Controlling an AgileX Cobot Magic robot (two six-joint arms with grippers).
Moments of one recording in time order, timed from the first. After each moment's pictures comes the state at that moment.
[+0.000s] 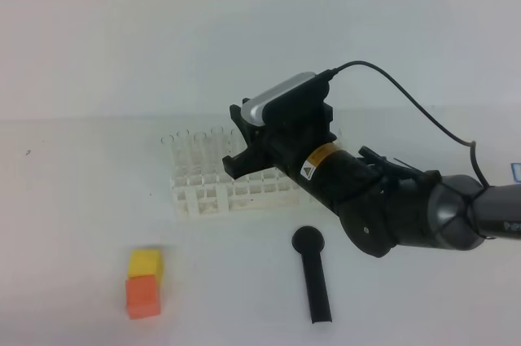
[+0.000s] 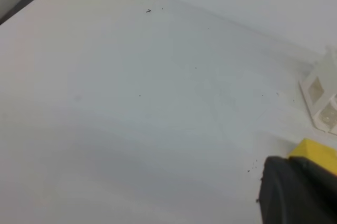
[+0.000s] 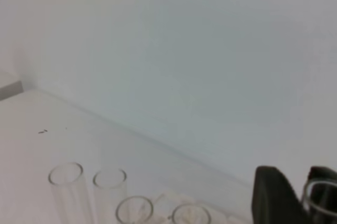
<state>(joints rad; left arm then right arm) 0.08 -0.01 0.00 -0.06 0.34 -0.16 0.70 2.08 -1.21 0.05 -0.75 -0.07</state>
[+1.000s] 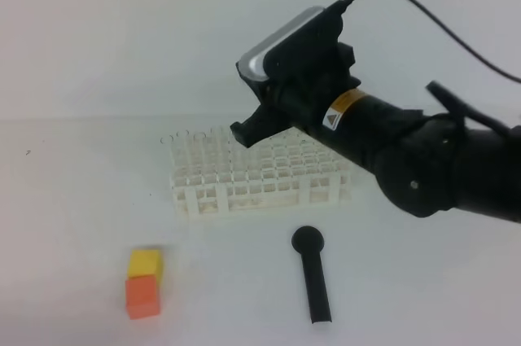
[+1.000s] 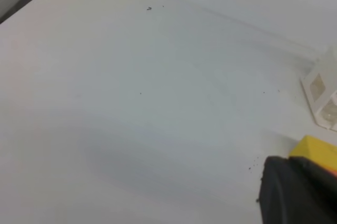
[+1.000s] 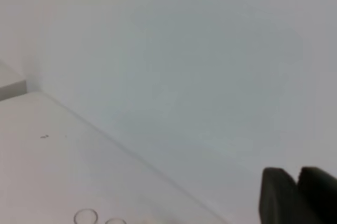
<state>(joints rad) 0.08 -0.01 0.00 -0.06 0.34 -0.15 0.71 1.82 -1.21 0.09 -0.45 -0.29</state>
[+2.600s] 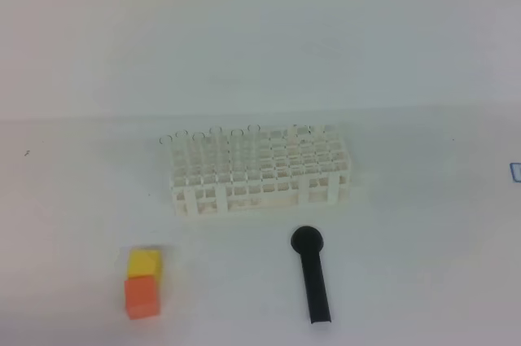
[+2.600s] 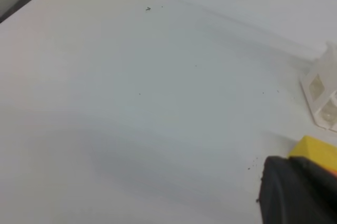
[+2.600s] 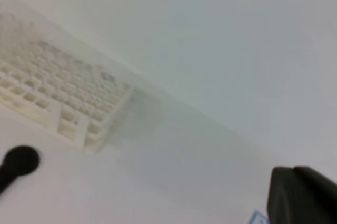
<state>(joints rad) 0.08 -0.01 0.00 -0.06 0.34 -0.15 0.28 0.80 -0.76 0.11 0.32 -0.53</state>
